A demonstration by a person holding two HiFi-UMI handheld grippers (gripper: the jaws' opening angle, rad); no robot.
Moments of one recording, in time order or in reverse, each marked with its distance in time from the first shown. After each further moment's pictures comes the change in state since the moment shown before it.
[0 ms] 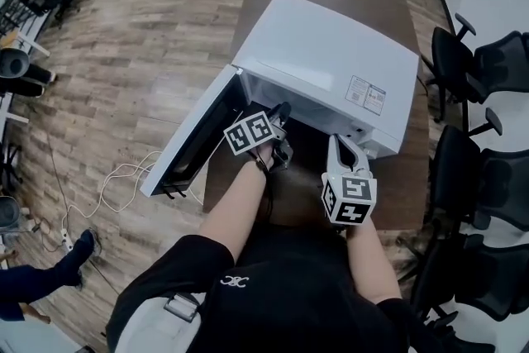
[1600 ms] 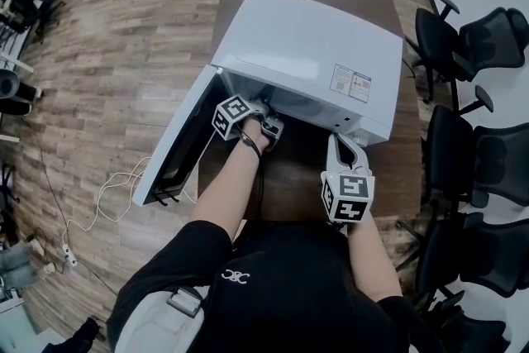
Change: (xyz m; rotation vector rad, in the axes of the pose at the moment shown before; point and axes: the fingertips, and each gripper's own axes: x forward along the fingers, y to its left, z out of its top) left arm 0.045 0.025 0.012 -0.454 -0.041 -0.062; right arm -0.013 -0.028 -0.022 -0.026 0.048 -0.095
